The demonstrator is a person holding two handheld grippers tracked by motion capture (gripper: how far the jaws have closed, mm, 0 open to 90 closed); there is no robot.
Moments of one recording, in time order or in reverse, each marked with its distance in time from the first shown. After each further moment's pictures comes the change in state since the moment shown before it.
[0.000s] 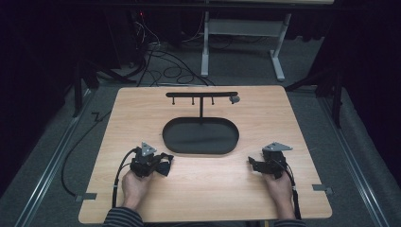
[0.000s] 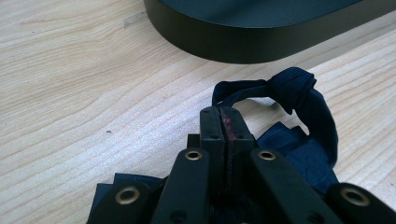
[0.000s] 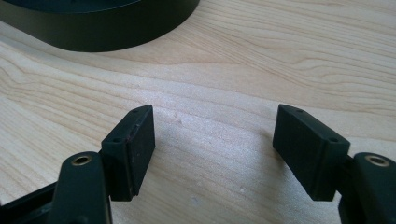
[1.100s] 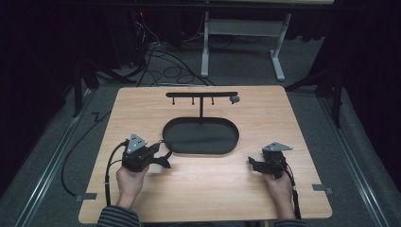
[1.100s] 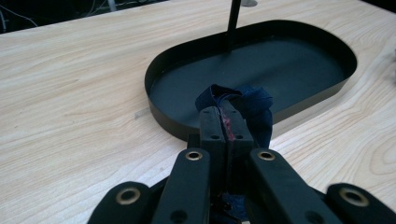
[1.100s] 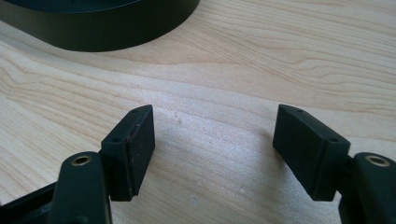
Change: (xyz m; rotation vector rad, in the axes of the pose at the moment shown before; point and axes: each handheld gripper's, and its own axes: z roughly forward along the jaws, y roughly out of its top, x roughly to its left) left arm -0.003 0.034 -0.060 -0.231 -0.056 -0.014; right arm 0.000 0.000 0.000 0.001 -0.001 -0.004
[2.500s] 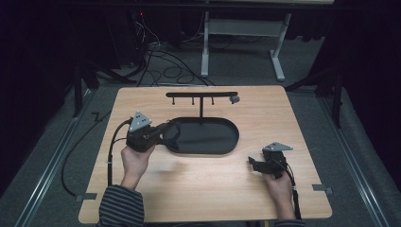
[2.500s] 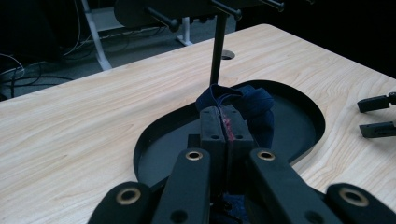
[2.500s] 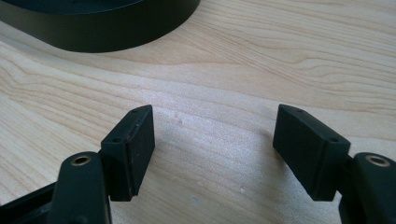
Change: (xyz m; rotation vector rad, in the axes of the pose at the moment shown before) left arm 0.000 0.067 0.004 -0.088 -0.067 0.038; right arm -0.001 0.000 0.000 -0.002 0.005 0.003
